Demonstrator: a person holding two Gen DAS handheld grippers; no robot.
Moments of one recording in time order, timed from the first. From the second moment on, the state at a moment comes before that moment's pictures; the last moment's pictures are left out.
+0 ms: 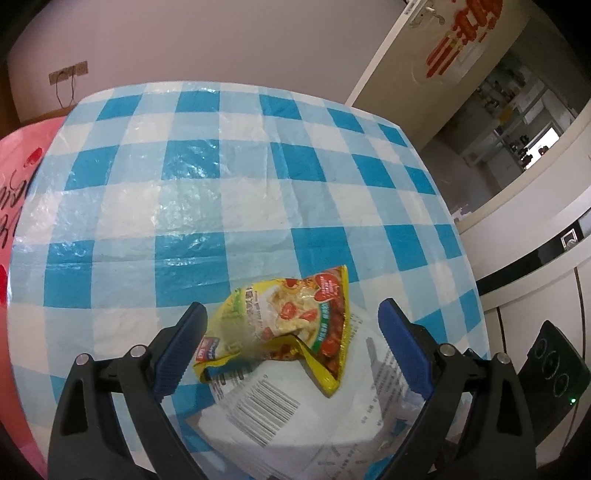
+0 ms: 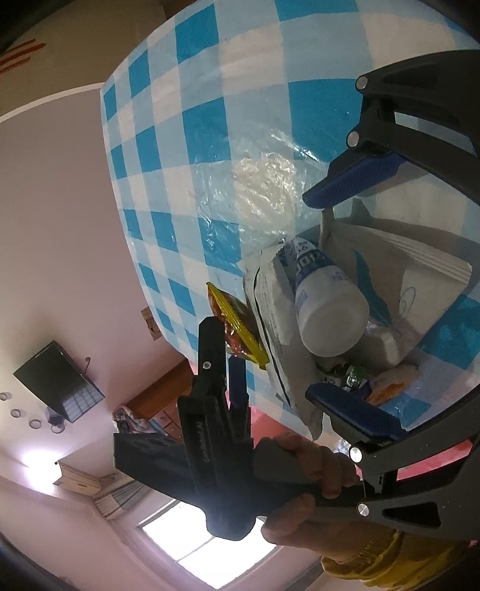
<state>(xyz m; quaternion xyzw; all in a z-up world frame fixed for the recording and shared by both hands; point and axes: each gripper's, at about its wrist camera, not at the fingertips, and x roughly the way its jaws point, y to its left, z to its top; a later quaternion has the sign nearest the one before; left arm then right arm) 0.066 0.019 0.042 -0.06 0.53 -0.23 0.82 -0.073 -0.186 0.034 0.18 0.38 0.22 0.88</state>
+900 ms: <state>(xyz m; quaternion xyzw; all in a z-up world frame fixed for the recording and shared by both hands) 0.077 0.018 0.016 -0.07 0.54 -0.23 0.81 -0.055 -0.174 0.024 0.15 0.40 0.22 0.88</state>
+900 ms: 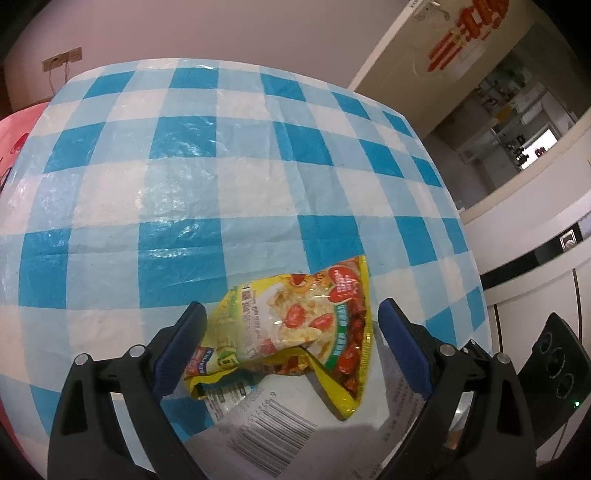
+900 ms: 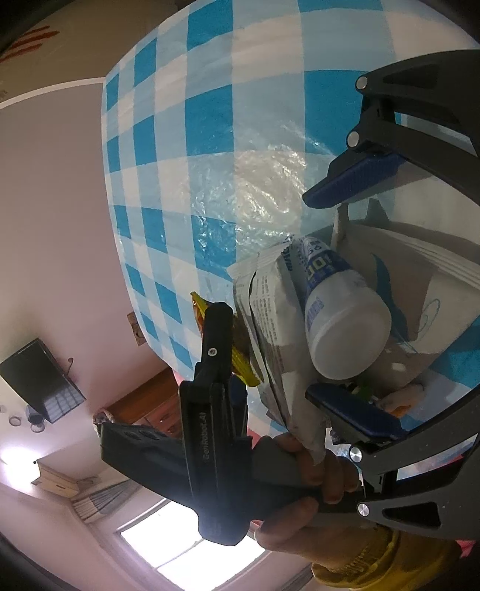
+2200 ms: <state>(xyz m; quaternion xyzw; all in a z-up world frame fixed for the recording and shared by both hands) 0.047 0.075 0.029 -0.13 0.49 -0.21 0.84 -0.043 -0.206 0.012 0.22 0.41 0.18 0.87</state>
